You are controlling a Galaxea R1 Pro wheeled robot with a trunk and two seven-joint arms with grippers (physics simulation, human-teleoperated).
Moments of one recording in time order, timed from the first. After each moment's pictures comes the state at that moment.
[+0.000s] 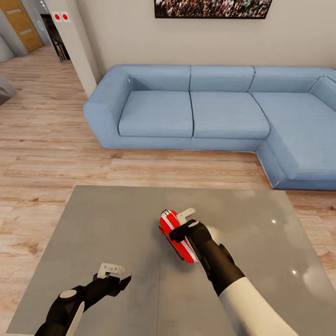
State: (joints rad) left arm -0.15 0.07 -0.01 -1.36 0.01 0.56 -0.36; right arm -0.69 0.17 0.35 -1.05 0.21 0.83 0.09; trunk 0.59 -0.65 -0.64
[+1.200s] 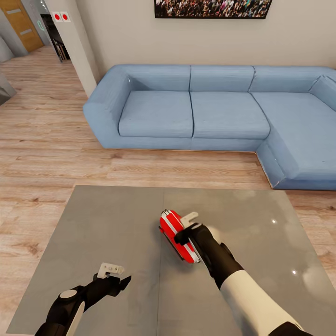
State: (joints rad) left arm -0.15 0.07 -0.01 -1.36 0.01 0.55 -0.36; right arm -0.74 0.16 0.33 -0.85 0.21 0.73 0.09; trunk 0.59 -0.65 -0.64
